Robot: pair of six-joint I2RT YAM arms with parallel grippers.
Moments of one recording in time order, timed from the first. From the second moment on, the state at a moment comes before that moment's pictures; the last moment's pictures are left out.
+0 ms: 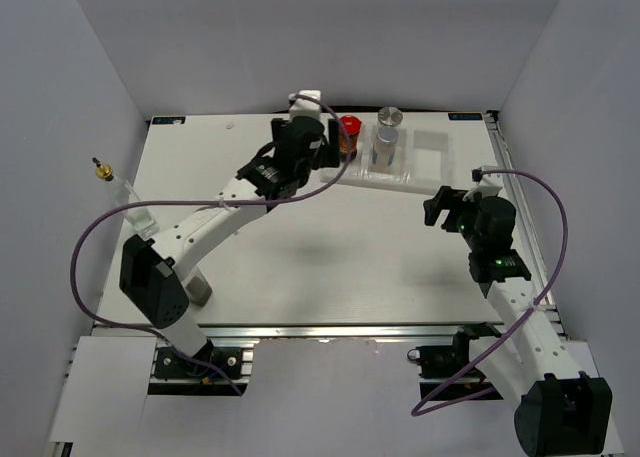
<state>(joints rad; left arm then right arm) -0.76 1.68 1.60 -0.31 -0.52 -0.29 0.11 0.84 0.54 -0.01 -0.08 0.20</state>
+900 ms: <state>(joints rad) -0.36 1.71 1.19 -0.35 -0.54 -0.55 0.11 0.87 0.54 0.01 -0.05 0.21</state>
